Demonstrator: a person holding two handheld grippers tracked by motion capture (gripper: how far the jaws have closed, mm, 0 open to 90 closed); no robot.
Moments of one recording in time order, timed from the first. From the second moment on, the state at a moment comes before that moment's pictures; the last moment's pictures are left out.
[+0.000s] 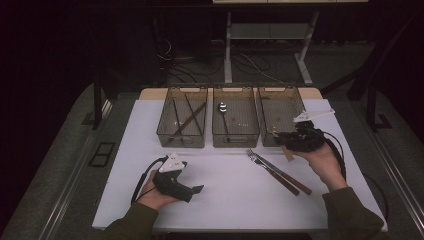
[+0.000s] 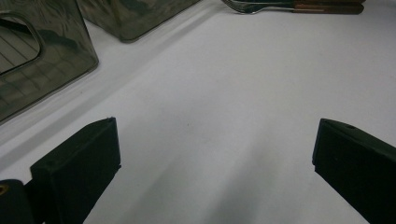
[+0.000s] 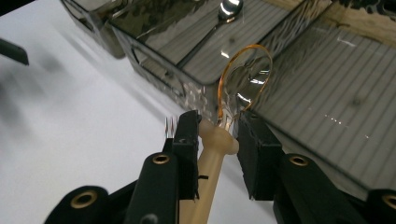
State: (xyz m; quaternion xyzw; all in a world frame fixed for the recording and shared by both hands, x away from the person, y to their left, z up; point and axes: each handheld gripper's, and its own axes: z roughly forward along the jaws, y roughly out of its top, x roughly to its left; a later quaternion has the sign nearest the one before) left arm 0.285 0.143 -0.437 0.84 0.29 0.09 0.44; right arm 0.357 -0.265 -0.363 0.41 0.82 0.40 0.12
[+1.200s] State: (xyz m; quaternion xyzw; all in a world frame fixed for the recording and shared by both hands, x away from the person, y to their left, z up) left arm 0.286 0.150 -0.440 0.85 0.27 0.08 0.45; right arm 0.477 -0.171 -0.374 0.43 0.82 0.37 0.12
